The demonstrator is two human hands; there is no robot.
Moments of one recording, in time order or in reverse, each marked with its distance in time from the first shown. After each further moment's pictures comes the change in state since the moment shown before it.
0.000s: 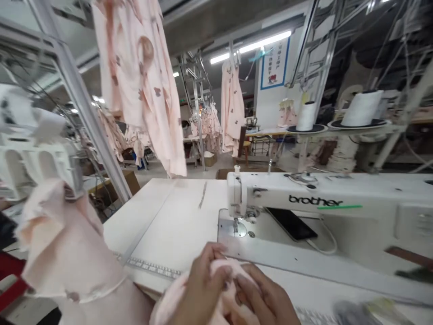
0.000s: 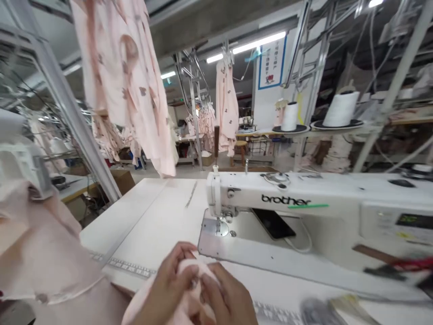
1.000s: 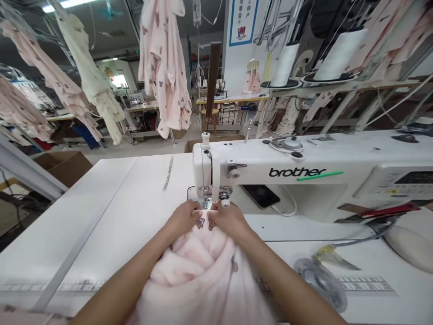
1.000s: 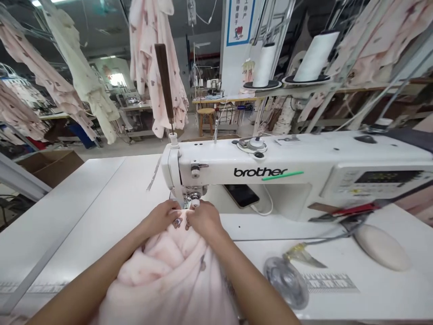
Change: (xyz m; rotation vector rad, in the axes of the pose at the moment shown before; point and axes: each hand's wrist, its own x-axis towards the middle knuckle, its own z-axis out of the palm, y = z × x) left_hand 0.152 -0.047 0.004 0.543 -0.323 -0.049; right_hand 0.128 0.055 -0.038 -0.510 0.077 0.381
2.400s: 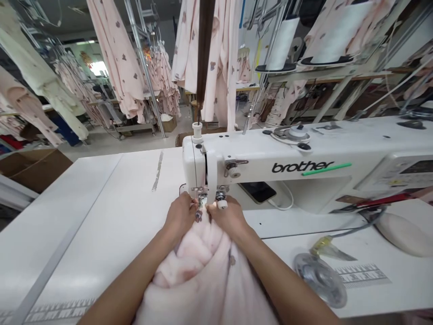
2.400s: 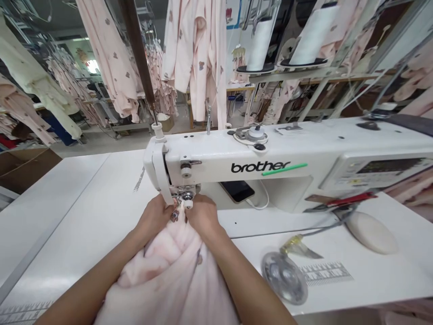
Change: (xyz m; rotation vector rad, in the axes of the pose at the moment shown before) left_hand 0.018 0.013 0.010 0.097 0.125 -0.128; right_hand 0.010 0.007 0.003 -0.212 0.146 0.056
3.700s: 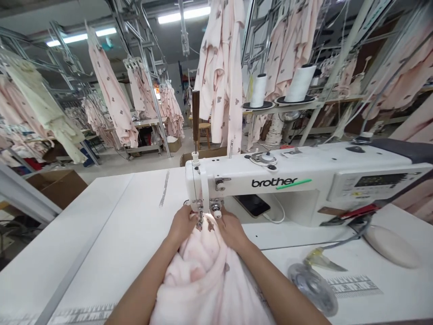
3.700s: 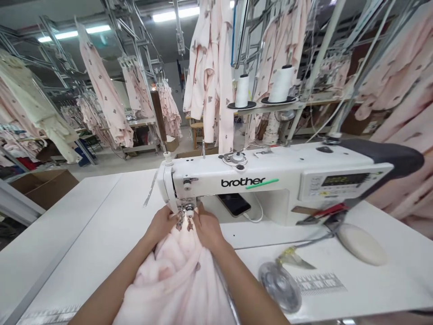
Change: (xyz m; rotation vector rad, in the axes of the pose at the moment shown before) left_hand 0.010 -0.014 0.000 0.055 0.129 0.107; right_hand -0.008 0.022 -0.002 0.117 0.045 -0.265
